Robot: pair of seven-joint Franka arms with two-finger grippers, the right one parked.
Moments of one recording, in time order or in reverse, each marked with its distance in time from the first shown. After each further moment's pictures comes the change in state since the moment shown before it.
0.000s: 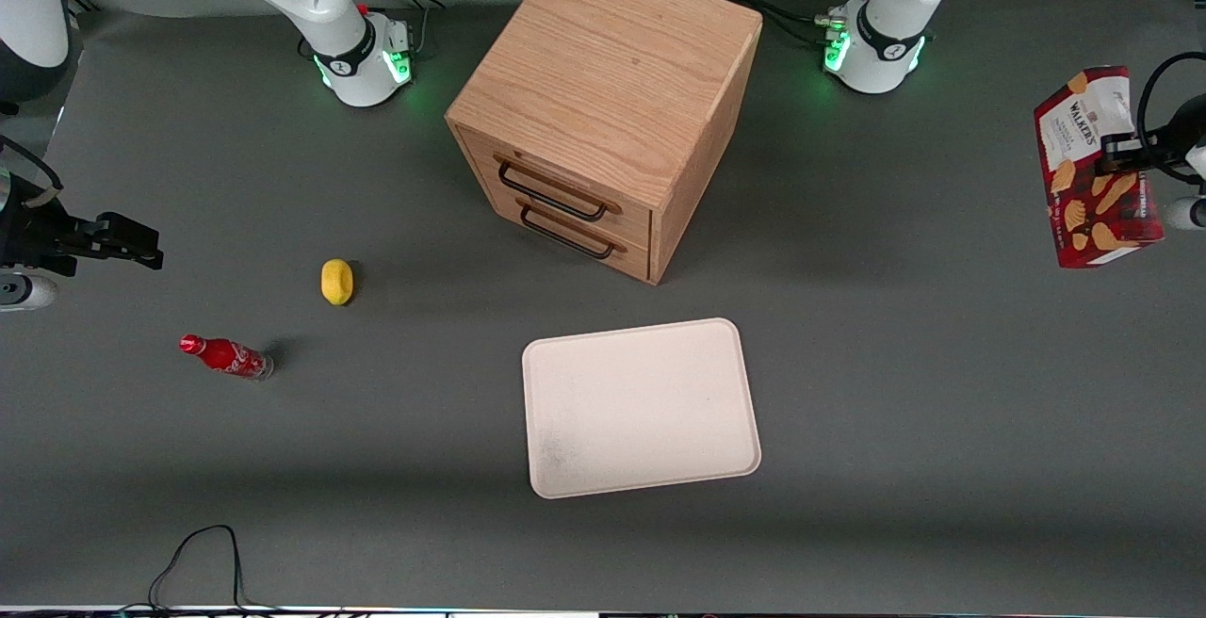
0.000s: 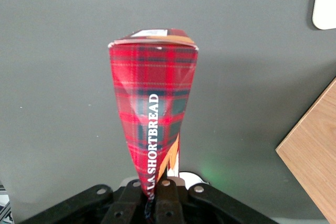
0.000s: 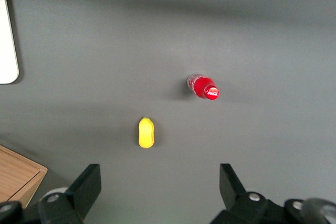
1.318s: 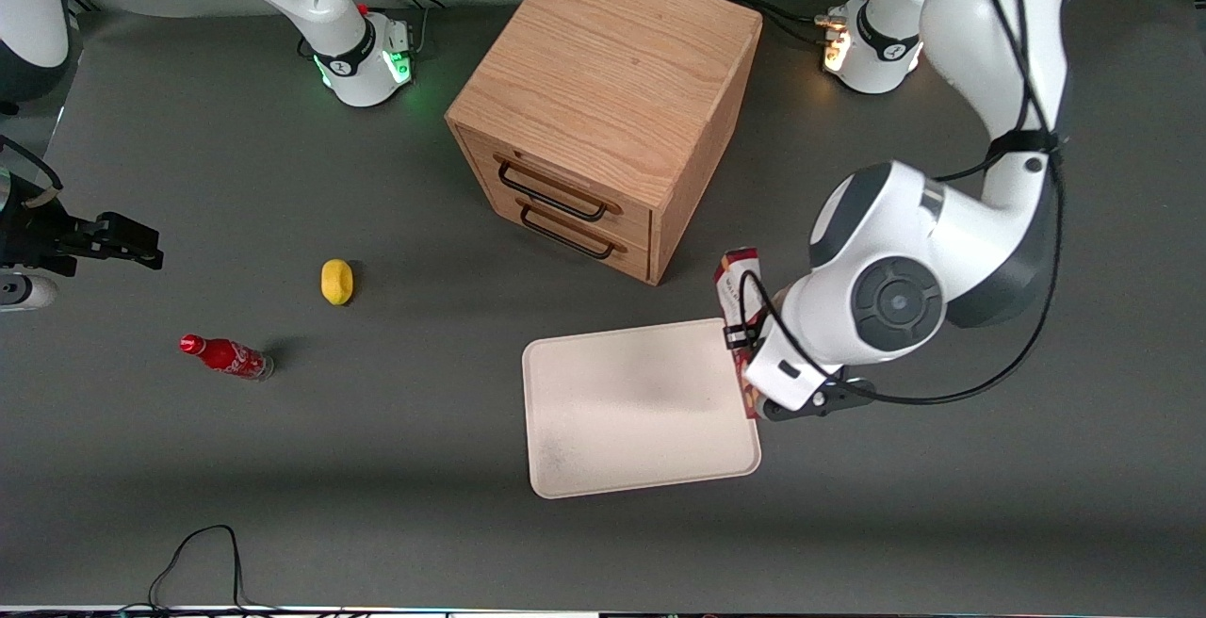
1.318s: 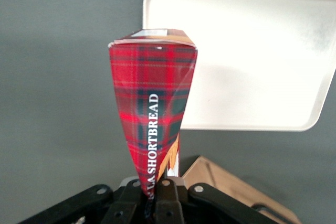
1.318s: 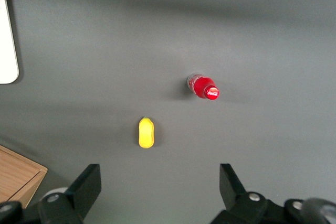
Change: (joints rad) arm -0.285 0.719 -0.327 0.583 -0.026 0.289 -0.748
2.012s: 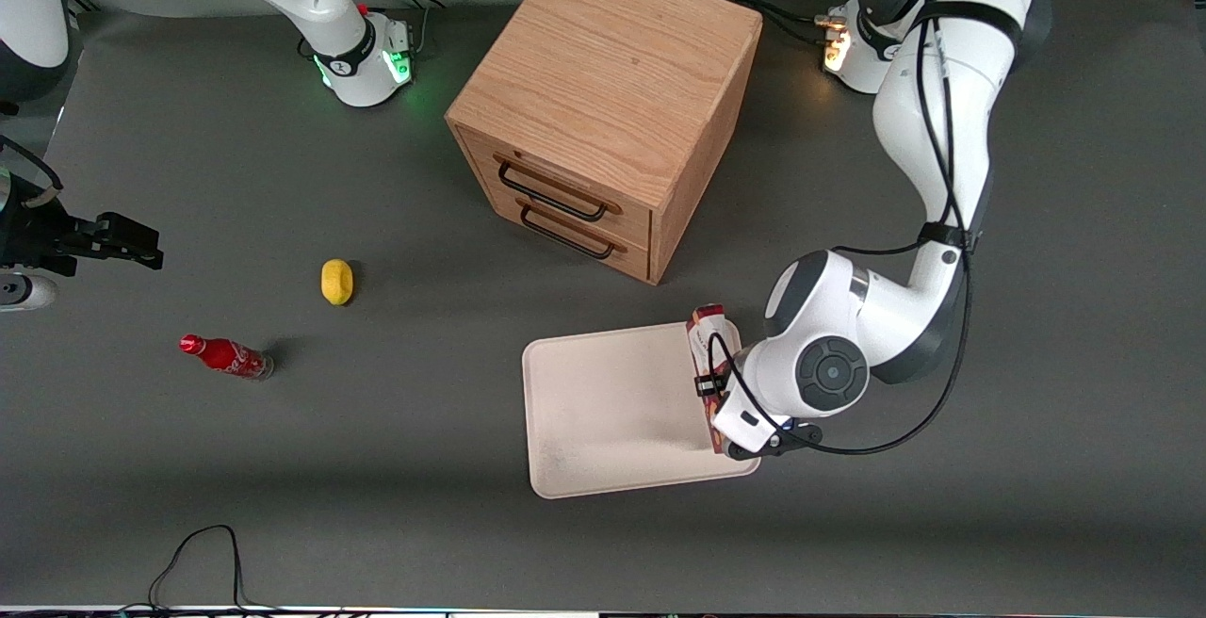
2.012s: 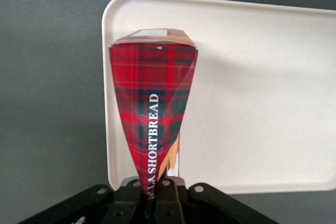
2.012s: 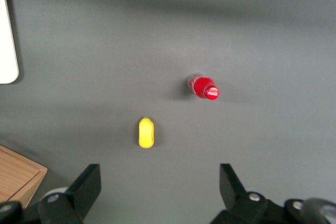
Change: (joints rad) arm -0.008 0.198 0.001 -0.004 0.018 0.234 0.038
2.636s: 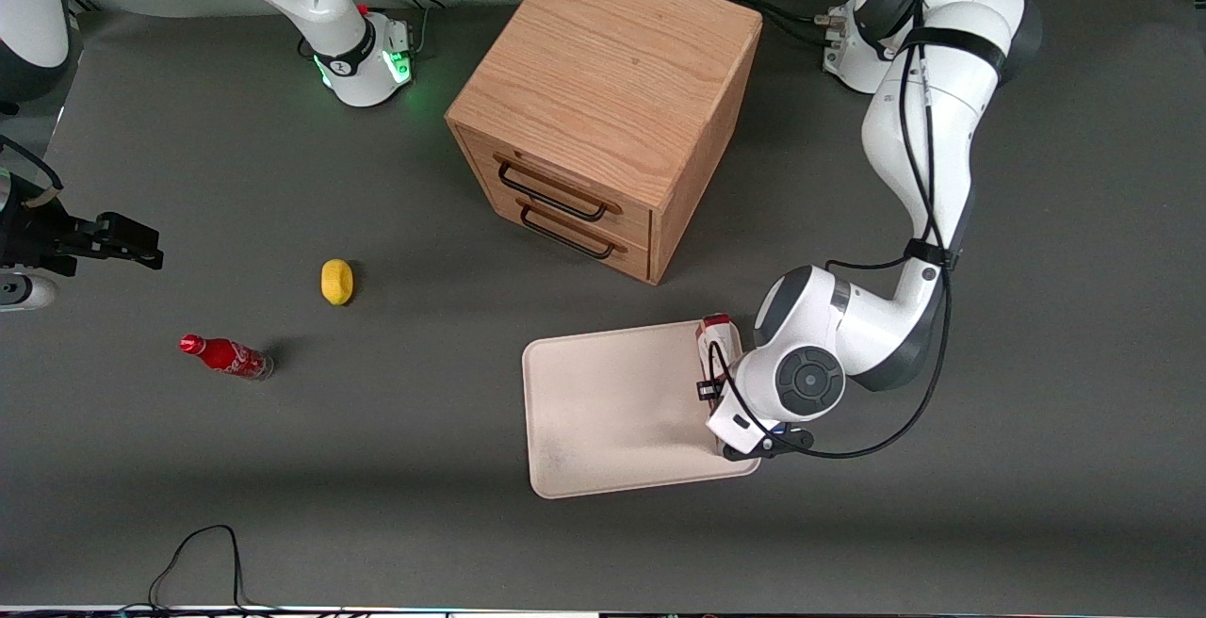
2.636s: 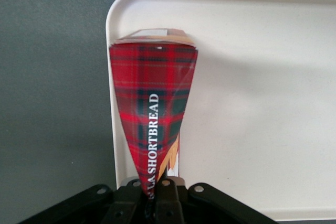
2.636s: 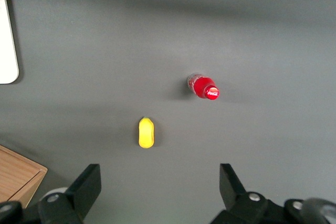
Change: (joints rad) arm -0.001 0.032 0.001 -0.029 0.053 0.042 0.014
